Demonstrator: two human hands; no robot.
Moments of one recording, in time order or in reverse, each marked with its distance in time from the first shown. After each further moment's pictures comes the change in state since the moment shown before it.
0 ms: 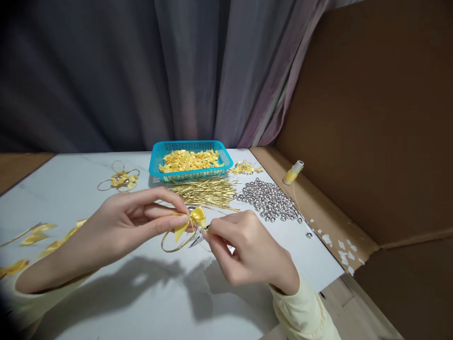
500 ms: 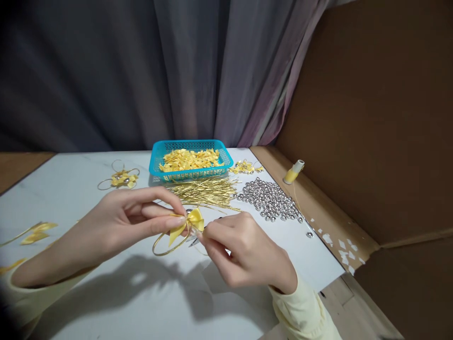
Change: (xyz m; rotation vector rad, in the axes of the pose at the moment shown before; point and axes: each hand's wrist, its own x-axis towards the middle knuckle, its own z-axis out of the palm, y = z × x) left_hand 0.000 0.001 -0.006 -0.015 -0.038 -0.028; right_hand 0.000 0.001 0.002 0.031 -0.039 -0.041
